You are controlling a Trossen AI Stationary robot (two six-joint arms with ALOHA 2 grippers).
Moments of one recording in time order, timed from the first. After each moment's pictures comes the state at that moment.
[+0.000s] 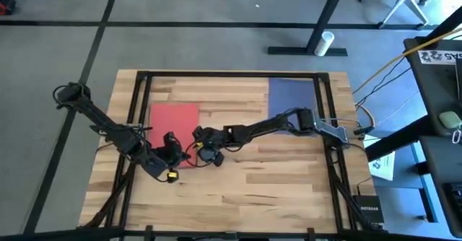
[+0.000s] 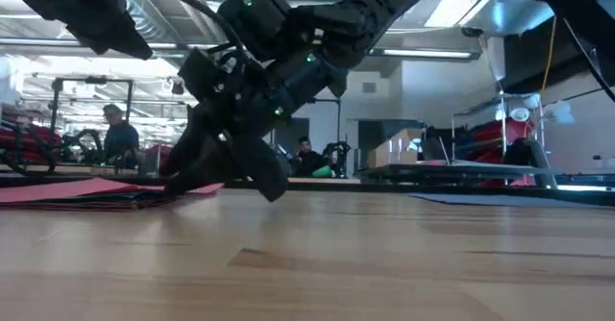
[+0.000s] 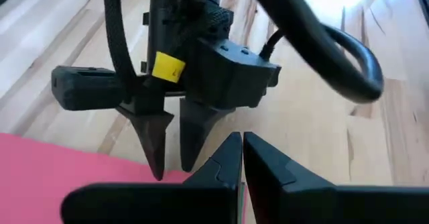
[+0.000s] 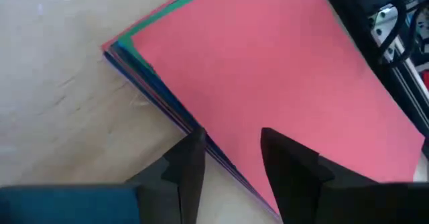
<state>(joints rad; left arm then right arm) -0.64 1.12 0.68 -0.39 -0.66 -0.62 0.06 2.36 1.65 0.02 -0.06 -0.84</state>
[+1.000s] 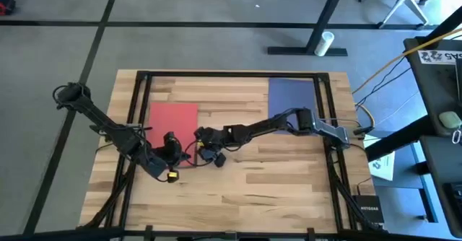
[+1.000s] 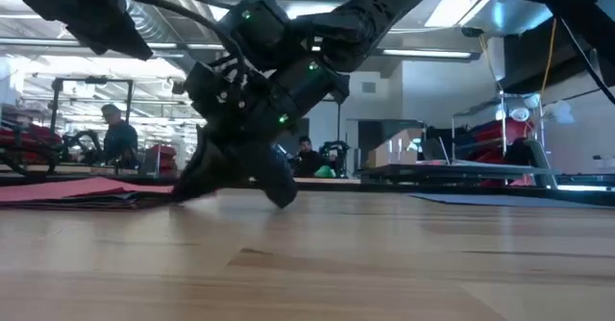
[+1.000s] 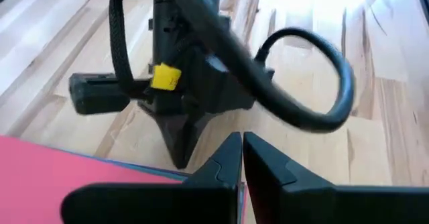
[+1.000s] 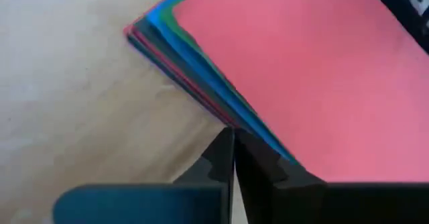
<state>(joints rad) -0.64 1.12 0.68 -0.39 -0.66 -0.64 0.06 2.35 1.65 -0.03 -0.10 -0.73</state>
